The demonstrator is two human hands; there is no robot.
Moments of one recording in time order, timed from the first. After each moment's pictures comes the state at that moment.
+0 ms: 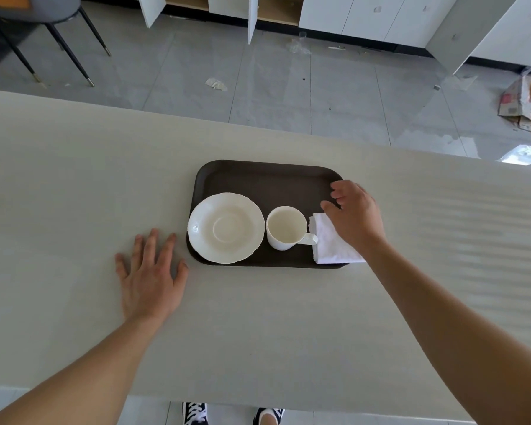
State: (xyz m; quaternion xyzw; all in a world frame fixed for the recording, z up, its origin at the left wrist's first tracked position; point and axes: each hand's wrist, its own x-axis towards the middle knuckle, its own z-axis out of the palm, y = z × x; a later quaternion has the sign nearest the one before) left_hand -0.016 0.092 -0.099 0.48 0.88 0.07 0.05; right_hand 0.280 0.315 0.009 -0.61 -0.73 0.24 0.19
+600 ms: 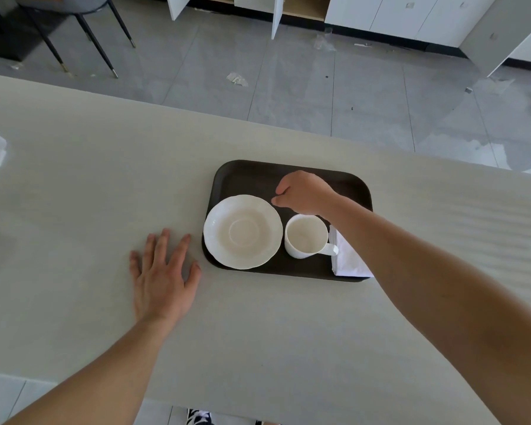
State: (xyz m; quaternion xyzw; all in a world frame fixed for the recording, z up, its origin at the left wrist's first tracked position) left_hand -0.016 0.093 -0.096 0.46 0.88 0.07 0.06; right_hand 0.157 0.354 0.011 -0.45 -0.84 0.27 -0.10
